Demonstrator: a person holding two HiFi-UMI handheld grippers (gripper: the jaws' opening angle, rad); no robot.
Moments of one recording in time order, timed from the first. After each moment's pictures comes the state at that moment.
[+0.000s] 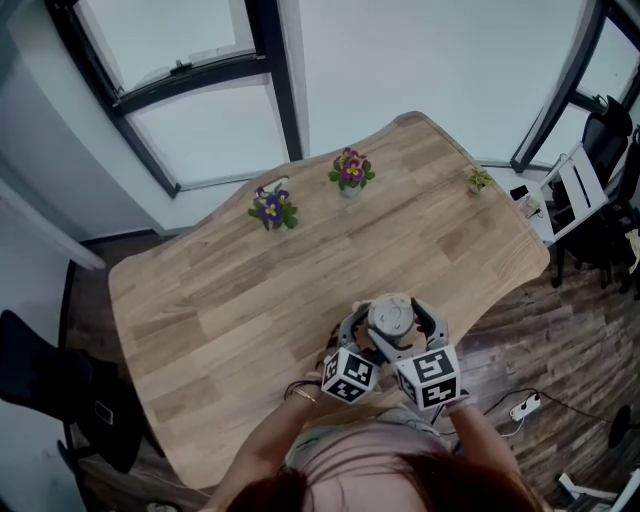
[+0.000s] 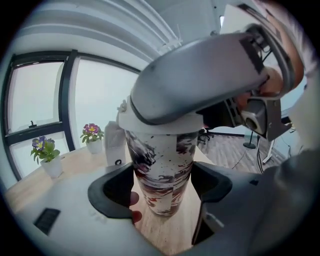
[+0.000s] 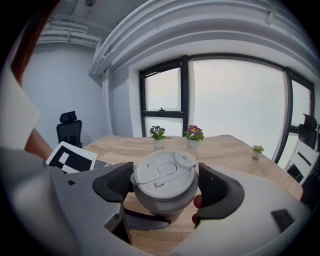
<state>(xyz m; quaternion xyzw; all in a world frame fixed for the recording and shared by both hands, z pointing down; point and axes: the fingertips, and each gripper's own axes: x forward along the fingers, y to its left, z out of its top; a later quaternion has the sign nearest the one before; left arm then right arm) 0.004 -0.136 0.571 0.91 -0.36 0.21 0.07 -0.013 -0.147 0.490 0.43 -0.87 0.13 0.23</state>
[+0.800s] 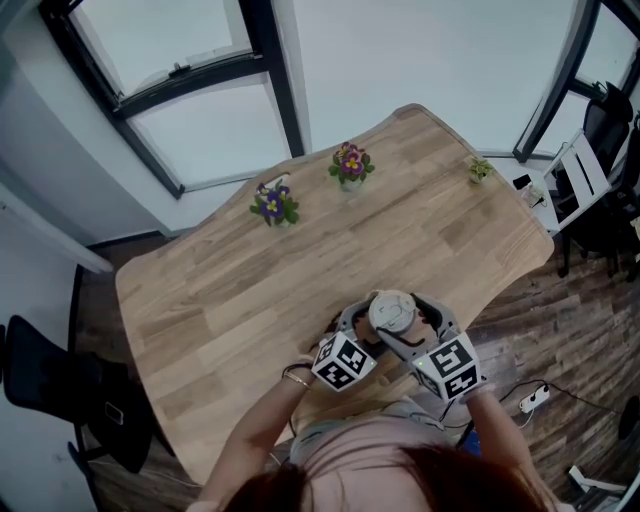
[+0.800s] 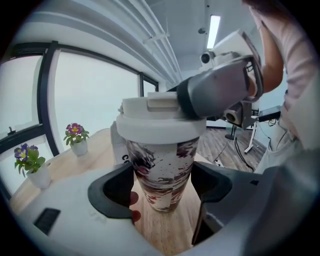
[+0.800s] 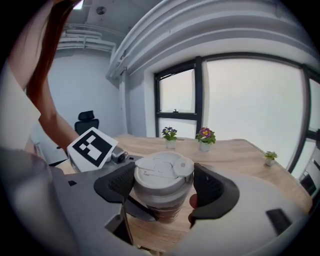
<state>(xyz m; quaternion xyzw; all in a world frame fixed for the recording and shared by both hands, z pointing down) 0.003 -0.123 0.574 0.93 -0.26 0.25 0.06 -0.010 -0.131 0.484 0.35 -0.91 0.11 0.22</state>
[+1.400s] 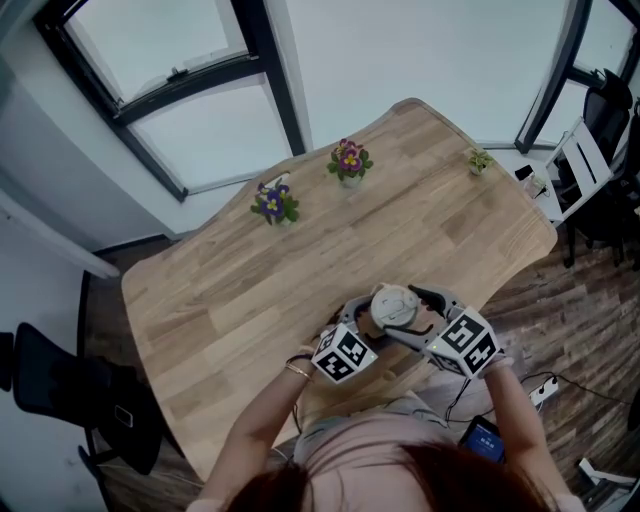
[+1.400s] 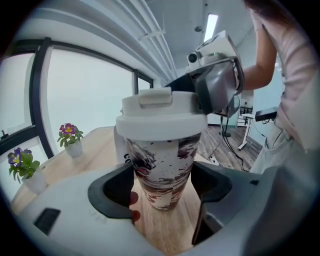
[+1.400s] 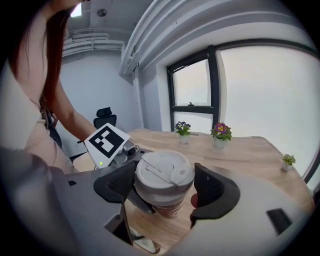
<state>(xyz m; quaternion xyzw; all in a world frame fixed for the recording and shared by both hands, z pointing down) 0.004 -0.120 0.577 0.93 -0.23 0.27 0.06 -0.010 -0.127 0.486 0.23 -0.93 0.12 0.26</state>
